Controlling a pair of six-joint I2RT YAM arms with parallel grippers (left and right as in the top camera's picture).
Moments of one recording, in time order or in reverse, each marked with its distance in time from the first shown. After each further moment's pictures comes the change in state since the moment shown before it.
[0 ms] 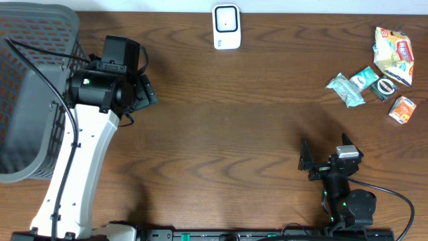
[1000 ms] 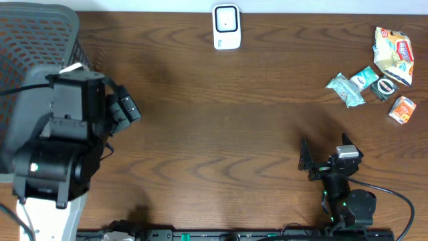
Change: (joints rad) left arm 0.000 -0.357 0.000 -0.001 0.000 0.000; right arm 0.000 0.000 0.000 0.000 0.000 0.000
